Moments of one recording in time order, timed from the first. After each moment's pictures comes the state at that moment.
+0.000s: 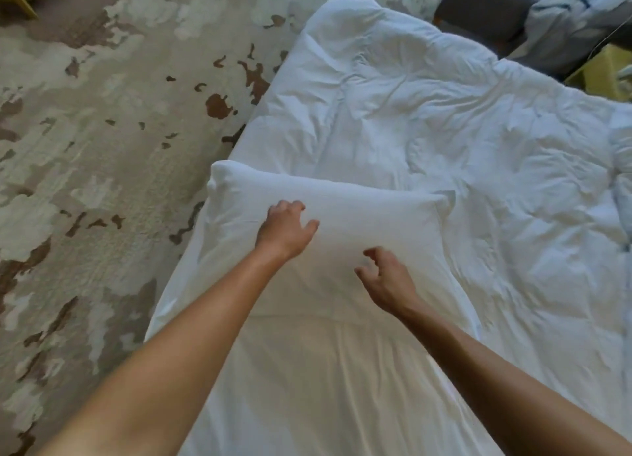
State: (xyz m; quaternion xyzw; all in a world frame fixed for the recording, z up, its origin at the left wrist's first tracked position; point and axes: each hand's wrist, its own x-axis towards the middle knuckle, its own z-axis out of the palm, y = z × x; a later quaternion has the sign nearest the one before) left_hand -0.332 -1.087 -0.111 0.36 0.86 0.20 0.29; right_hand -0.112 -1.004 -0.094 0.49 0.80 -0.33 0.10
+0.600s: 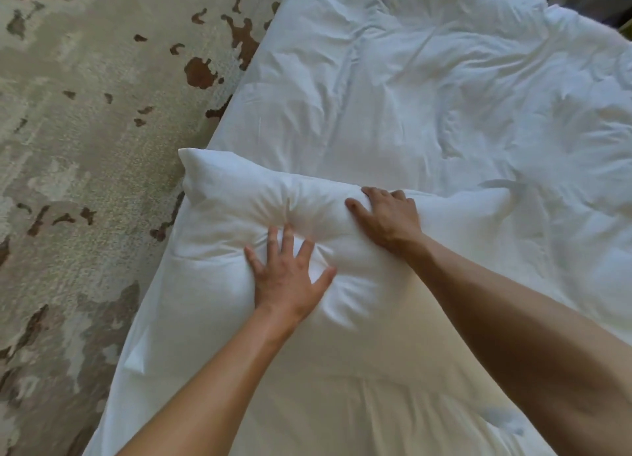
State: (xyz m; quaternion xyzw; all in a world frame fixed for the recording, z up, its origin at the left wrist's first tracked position) left_hand -0.322 -1.093 -0.249 0.41 0.88 0.03 0.22; right_hand -0.239 -0.869 -0.238 0.44 0.87 -0.17 0.15
